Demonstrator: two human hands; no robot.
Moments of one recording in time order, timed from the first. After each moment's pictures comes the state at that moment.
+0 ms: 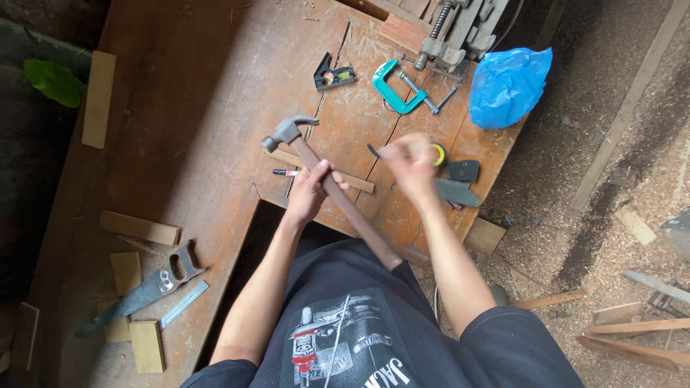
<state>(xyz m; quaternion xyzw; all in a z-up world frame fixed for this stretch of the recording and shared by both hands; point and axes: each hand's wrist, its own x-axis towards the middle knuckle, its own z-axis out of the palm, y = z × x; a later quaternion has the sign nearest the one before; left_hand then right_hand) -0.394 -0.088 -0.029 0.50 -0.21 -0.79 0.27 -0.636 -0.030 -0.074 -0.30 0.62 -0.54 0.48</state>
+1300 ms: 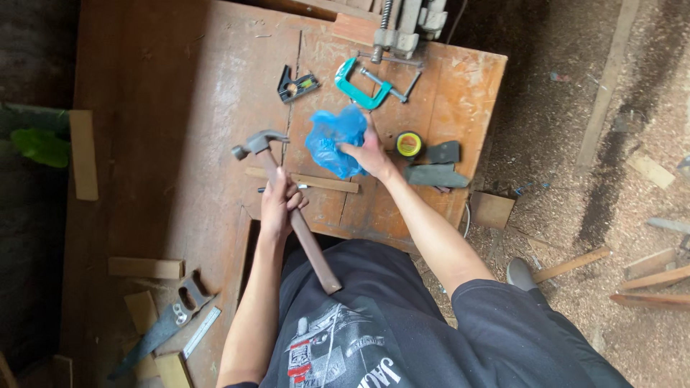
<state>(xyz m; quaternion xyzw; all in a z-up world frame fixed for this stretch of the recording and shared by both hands) -0.384 -0.097 -0.017 0.53 -0.19 -0.77 0.30 -0.613 -0.069 -0.165 -0.28 0.51 -0.59 0.56</state>
